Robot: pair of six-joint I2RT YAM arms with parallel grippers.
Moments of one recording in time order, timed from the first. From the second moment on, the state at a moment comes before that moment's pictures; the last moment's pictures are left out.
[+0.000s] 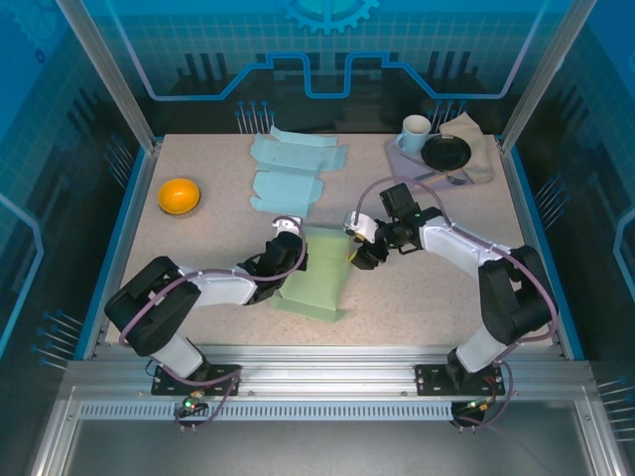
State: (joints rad) left arm -0.69 1.59 0.63 0.35 -0.41 -0.39; right arm 0.41 1.62 1.04 -0.52 -0.51 -0.69
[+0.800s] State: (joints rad) left arm -0.68 1.60 0.65 0.27 -0.42 -0.45; right arm 0.49 1.57 0.98 -0.45 -0.47 -0.26
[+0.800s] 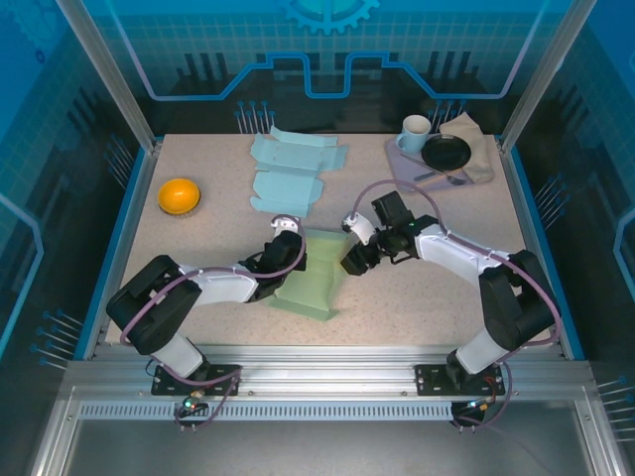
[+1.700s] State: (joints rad) left arm -0.68 1.62 0.71 0.12 -0.47 -0.51; right arm 0.55 1.48 0.82 -0.26 -0.39 0.04
